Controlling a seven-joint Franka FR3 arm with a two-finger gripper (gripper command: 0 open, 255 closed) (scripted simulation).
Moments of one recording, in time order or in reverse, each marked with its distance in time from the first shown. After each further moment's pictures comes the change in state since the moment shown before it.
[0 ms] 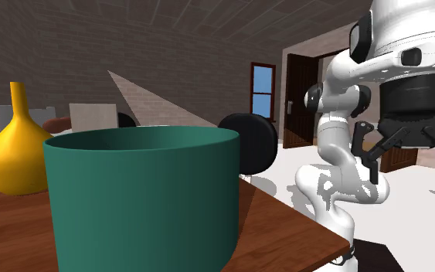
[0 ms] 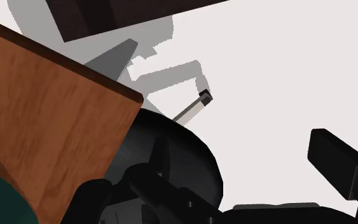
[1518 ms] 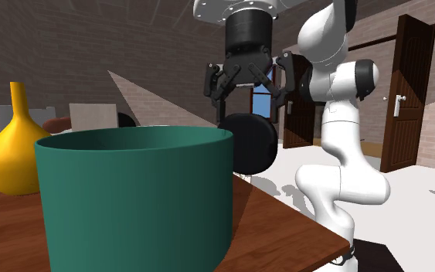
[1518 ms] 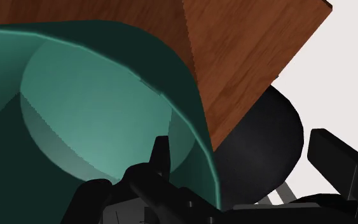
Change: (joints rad) arm -0.068 0.444 -0.383 0.618 -0.189 -0.197 -0.493
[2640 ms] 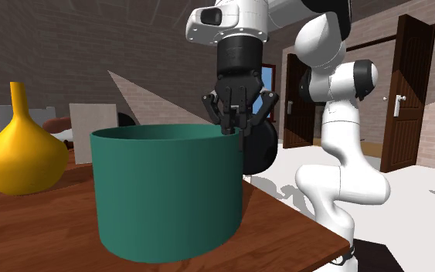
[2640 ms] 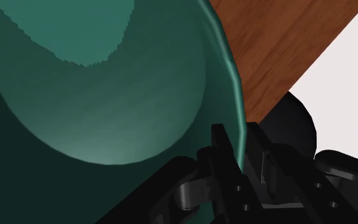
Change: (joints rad) arm -0.009 -0.014 -0.017 -0.104 -0.015 0.096 -0.019
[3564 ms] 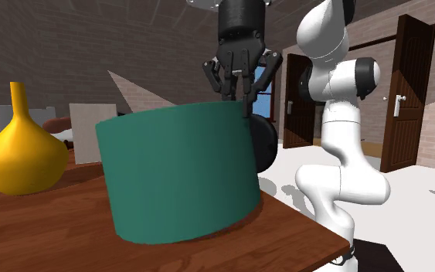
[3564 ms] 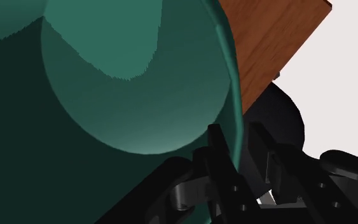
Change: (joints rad) arm 0.010 0.072 -0.005 0.219 0.023 -0.159 -0.015
